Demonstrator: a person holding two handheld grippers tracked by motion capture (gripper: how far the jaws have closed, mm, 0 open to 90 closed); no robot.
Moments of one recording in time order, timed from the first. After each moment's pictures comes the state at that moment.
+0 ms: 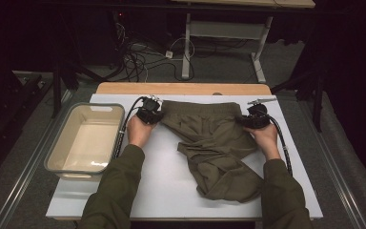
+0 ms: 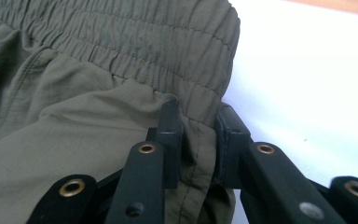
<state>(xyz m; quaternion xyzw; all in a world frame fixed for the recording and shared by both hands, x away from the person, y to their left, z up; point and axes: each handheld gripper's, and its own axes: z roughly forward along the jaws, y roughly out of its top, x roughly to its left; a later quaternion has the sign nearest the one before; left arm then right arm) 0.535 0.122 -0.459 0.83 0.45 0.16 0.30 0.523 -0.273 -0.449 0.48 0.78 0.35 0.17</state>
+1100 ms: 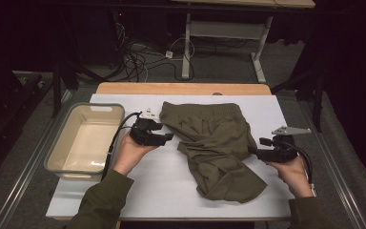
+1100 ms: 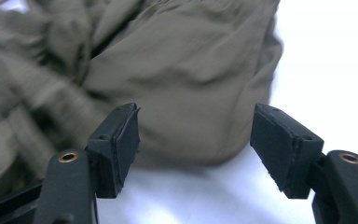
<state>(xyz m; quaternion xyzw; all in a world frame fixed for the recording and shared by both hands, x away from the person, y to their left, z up) 0.421 0.127 -0.412 0.84 0.35 0.09 0.41 0.387 -0.312 -0.425 0.45 0.79 0.40 0.15</state>
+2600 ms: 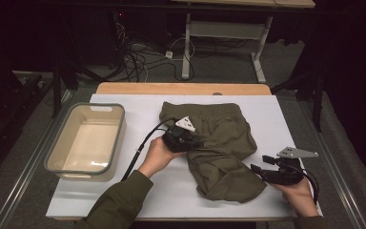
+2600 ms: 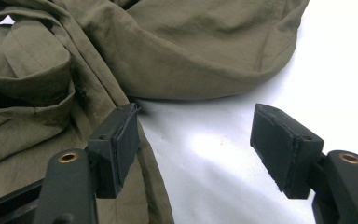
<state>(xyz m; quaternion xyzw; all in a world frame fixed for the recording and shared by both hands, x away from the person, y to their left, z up) 0.418 0.041 -0.411 0.89 0.22 0.03 0.40 0.335 -0.319 -0.447 0.43 0.79 0.40 0.15</state>
